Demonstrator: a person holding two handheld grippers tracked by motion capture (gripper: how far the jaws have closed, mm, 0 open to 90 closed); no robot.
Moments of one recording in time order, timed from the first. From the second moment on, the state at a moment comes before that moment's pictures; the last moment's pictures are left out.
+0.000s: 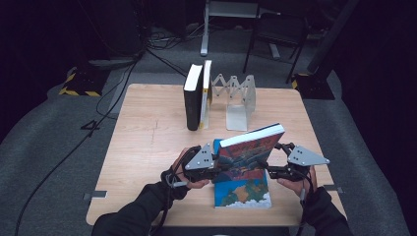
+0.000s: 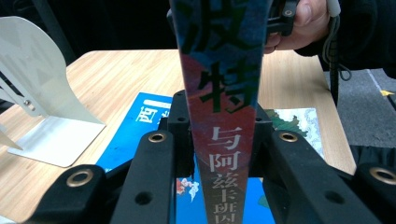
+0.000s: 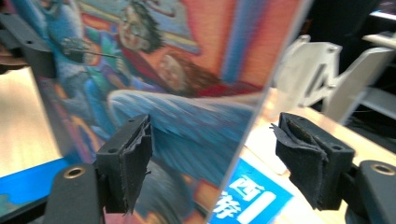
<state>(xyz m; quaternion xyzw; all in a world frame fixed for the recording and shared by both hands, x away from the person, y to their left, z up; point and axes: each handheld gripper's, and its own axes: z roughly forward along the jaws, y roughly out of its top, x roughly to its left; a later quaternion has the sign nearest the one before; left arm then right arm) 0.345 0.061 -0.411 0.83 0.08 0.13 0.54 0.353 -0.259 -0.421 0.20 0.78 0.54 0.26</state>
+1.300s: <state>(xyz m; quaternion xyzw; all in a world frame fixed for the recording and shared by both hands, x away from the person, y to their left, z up) 0.352 0.036 -0.395 0.80 0.12 0.14 0.58 0.343 -0.248 -0.417 0.20 0.77 0.53 0.29</state>
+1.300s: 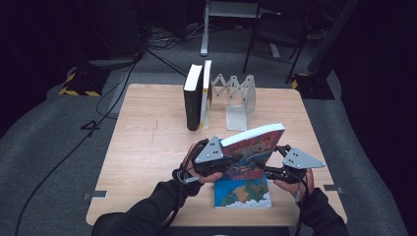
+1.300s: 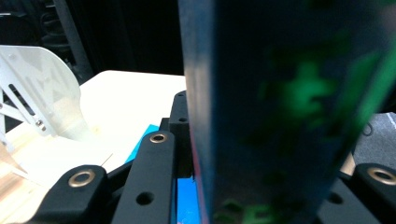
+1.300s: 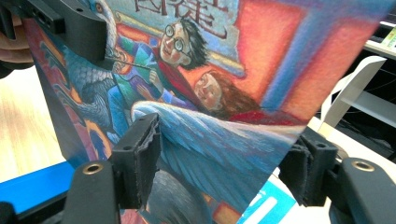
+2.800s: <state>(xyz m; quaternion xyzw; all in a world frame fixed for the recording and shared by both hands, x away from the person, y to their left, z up) 0.368 0.034 -0.380 0.79 0.13 0.16 0.57 0.353 -0.303 -0.460 0.31 0.83 0.41 0.23</state>
